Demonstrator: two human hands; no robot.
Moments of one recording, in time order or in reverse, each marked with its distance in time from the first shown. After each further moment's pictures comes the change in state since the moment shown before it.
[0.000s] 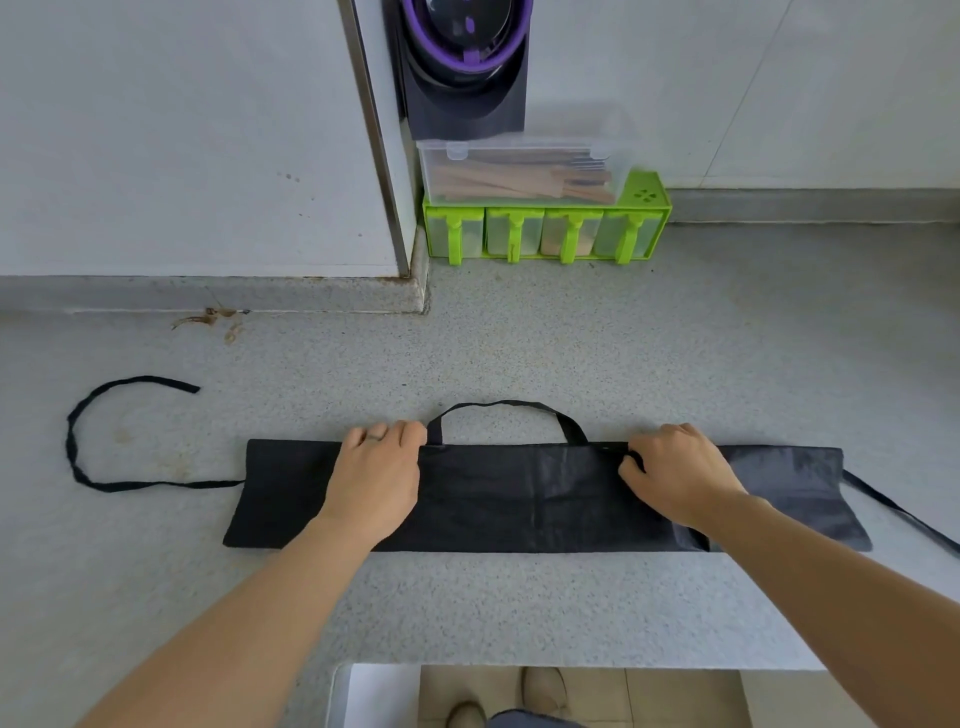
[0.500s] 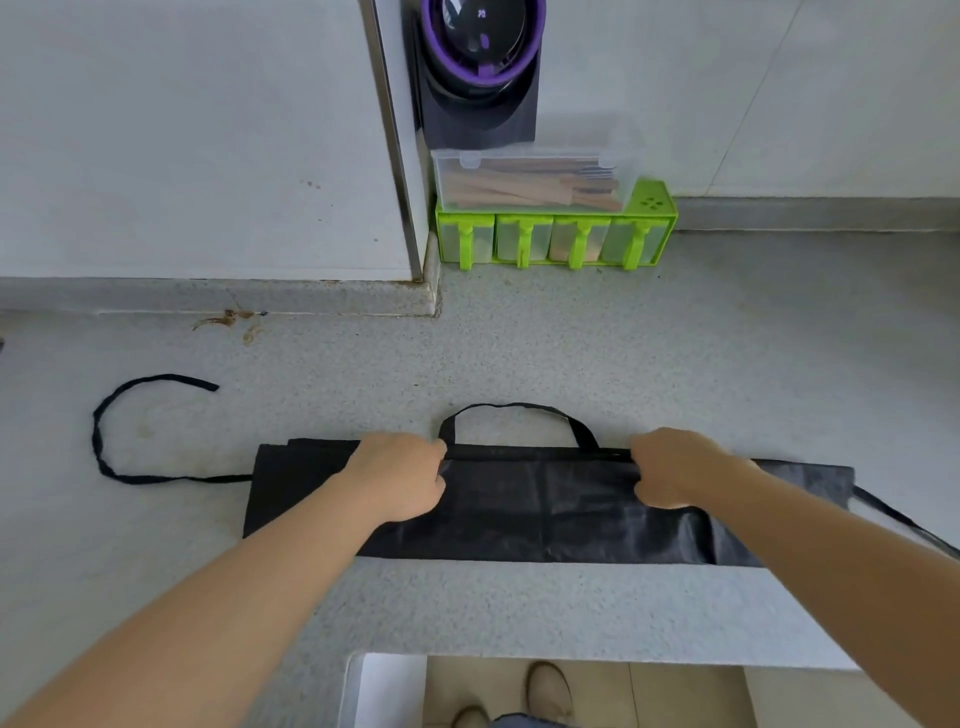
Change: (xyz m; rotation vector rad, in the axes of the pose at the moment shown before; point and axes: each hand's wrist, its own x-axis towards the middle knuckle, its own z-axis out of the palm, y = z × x) left_hand 0.017 0.003 -0.043 -0.083 -0.572 0.098; right_hand 0.013 -0.019 -0.029 -0.103 -0.510 0.015
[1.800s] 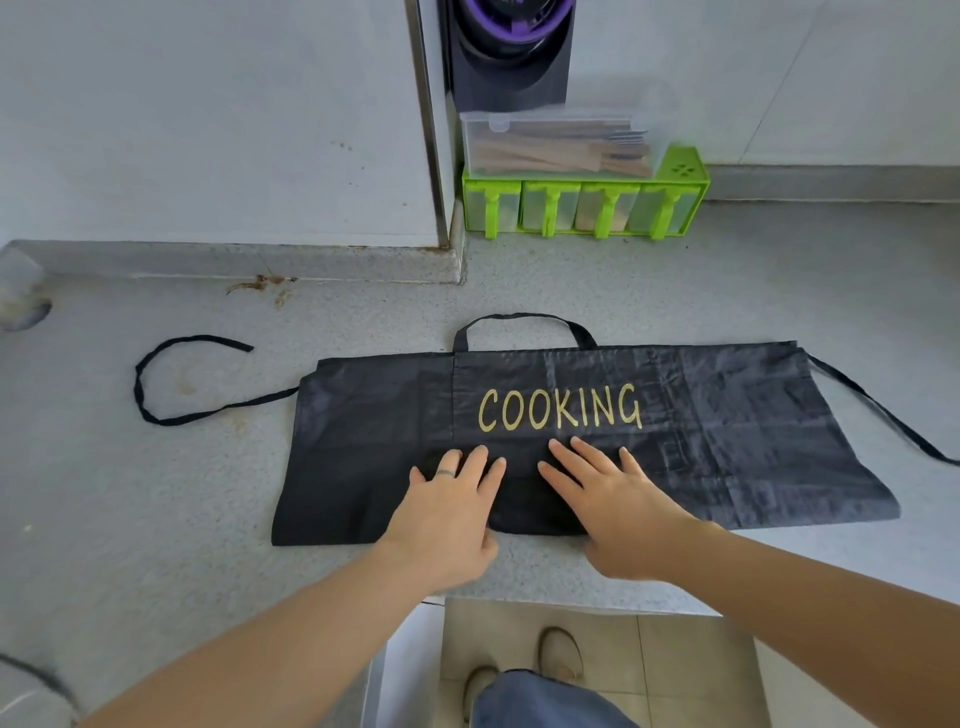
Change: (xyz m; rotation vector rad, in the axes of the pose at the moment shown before) left_hand -0.062 0.054 0.044 0.107 -0.009 0.009; right_hand -0.050 -0.078 0.049 -0.137 0.163 -0.370
